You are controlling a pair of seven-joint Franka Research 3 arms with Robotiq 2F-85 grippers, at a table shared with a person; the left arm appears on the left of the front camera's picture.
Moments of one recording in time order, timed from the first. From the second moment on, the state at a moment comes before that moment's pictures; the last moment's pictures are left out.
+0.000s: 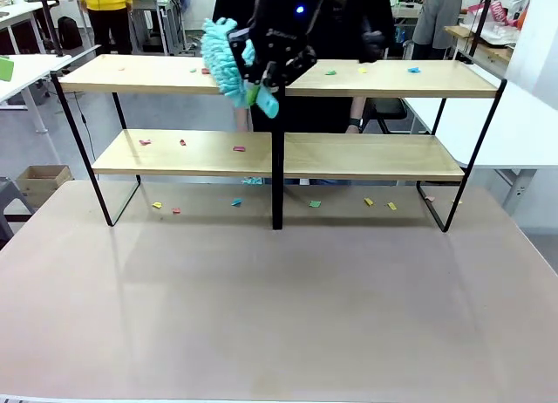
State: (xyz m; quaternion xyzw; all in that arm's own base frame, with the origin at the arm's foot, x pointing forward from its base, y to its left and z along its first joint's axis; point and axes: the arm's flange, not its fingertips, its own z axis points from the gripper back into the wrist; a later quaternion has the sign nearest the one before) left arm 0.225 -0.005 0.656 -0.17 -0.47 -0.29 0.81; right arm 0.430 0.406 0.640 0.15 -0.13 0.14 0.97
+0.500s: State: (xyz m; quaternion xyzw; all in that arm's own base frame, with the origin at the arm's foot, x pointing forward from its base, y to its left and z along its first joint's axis) left arm 0.225 -0.005 0.656 -0.17 -0.47 -0.29 0.81; right arm 0.462 0.473 0.646 0.16 -0.09 0.21 0.96
